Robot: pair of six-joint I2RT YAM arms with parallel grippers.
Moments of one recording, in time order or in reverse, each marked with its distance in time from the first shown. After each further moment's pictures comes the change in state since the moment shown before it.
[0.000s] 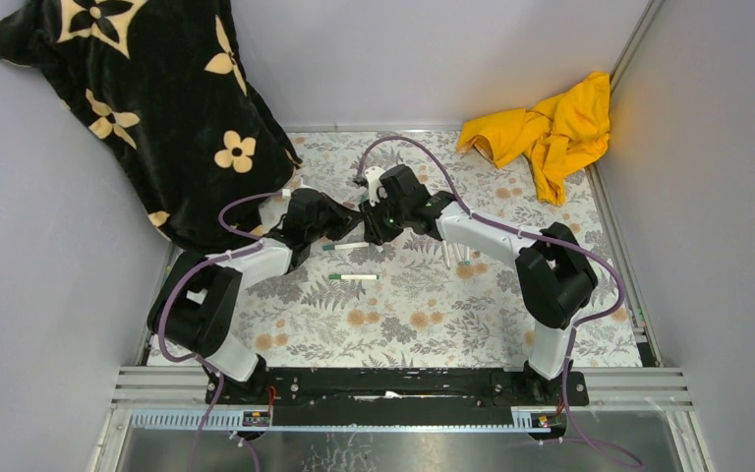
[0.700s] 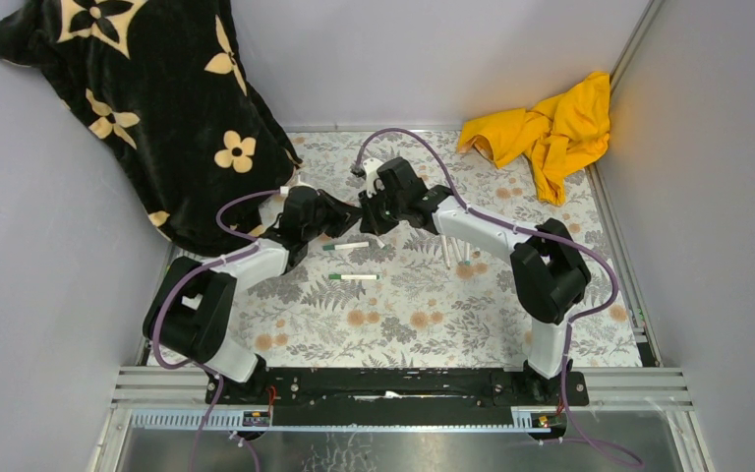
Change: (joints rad) left arm 0.005 -0.042 0.000 0.009 0.029 -0.030; right arm -0.010 0.044 0.071 0.011 0.004 0.021
